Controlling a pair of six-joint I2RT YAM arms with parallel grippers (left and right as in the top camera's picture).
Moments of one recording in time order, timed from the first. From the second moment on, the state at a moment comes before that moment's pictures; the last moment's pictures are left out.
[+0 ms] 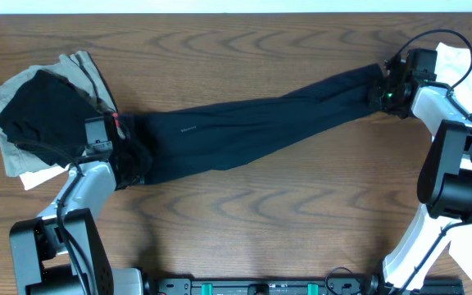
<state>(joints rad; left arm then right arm) 0.18 1.56 0.70 -0.35 0.21 -0.56 -0.19 2.11 1.39 -0.39 -0.24 0.10</state>
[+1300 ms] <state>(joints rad) 0.17 1.56 0.70 -0.37 0.12 -0.41 -0.30 2.00 1.40 -1.08 0.04 0.23</state>
